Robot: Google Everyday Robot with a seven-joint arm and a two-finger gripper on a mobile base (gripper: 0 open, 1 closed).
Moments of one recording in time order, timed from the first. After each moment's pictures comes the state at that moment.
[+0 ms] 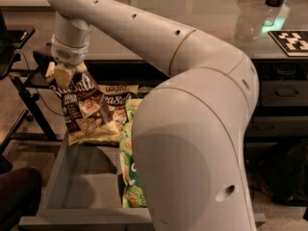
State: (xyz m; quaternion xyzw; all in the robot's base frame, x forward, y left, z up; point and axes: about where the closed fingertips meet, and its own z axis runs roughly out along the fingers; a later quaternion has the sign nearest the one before) arm 0.629 0.264 0.826 -0.65 0.73 0.15 0.14
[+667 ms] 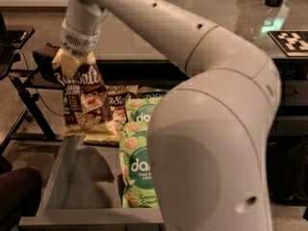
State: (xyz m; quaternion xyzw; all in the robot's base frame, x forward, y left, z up) arm 0.629 0.238 0.862 -0.62 0.75 0.18 0.15
